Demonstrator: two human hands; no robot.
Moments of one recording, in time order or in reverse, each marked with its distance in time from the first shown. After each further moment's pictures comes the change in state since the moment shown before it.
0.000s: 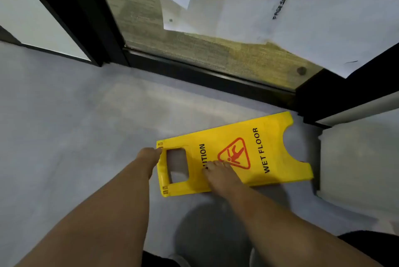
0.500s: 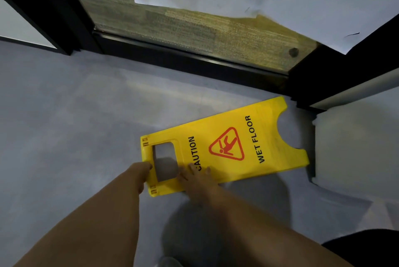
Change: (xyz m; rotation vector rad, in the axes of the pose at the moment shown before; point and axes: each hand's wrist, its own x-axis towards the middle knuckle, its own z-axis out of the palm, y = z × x) left_hand 0.034 -0.045 0.045 -0.235 -0.085 -0.218; right_hand 0.022 -0.029 0.045 0.018 -0.171 -0.041
